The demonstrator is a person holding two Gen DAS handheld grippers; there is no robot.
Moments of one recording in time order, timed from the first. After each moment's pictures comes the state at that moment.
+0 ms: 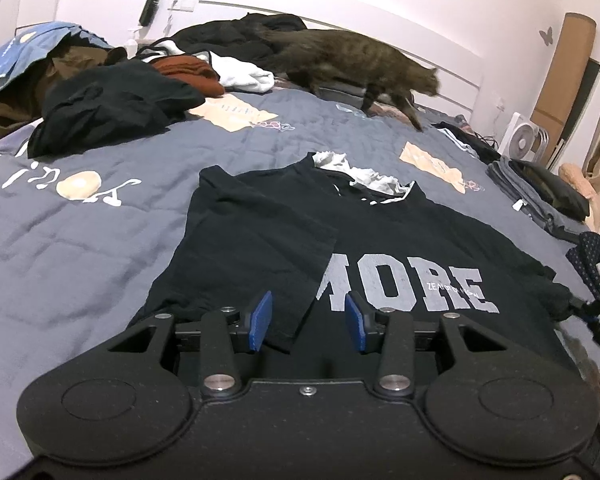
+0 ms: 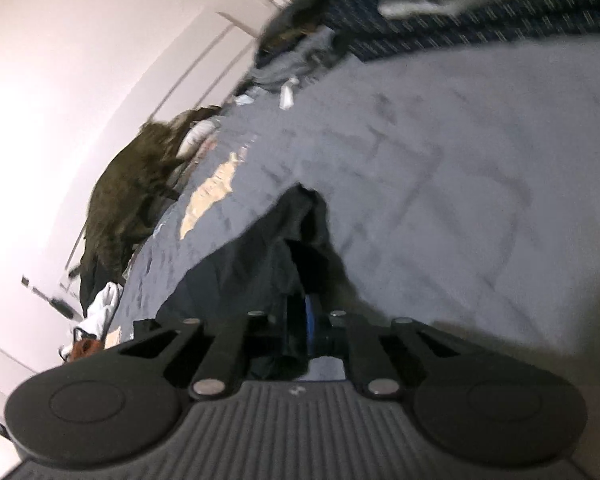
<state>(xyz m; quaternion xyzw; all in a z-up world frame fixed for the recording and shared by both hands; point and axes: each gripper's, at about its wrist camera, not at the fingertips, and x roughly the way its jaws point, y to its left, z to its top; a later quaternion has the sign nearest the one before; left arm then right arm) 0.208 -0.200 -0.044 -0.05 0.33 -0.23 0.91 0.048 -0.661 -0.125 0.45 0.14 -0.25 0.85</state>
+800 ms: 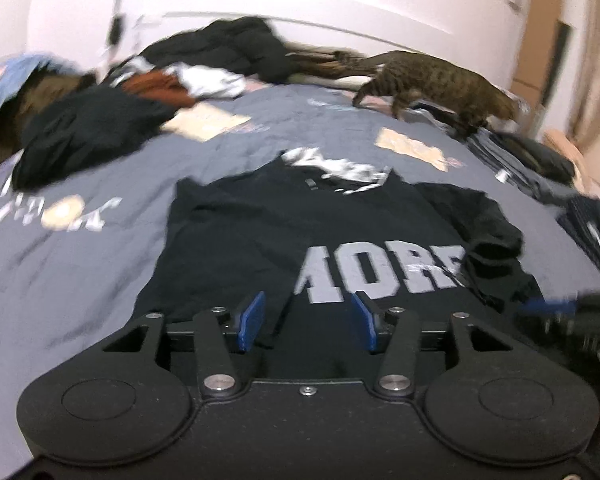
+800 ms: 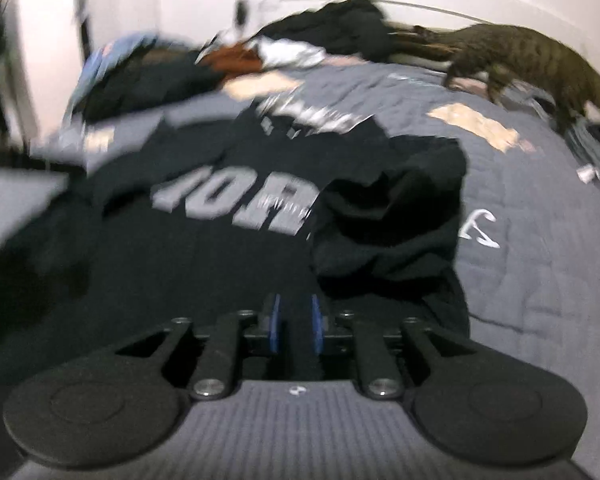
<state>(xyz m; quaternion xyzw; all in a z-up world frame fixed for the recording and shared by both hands) 0.184 -0.226 -0.034 0.03 0.30 -0.27 0.91 0.090 -0.494 -0.070 0.03 0.34 0.03 0.94</state>
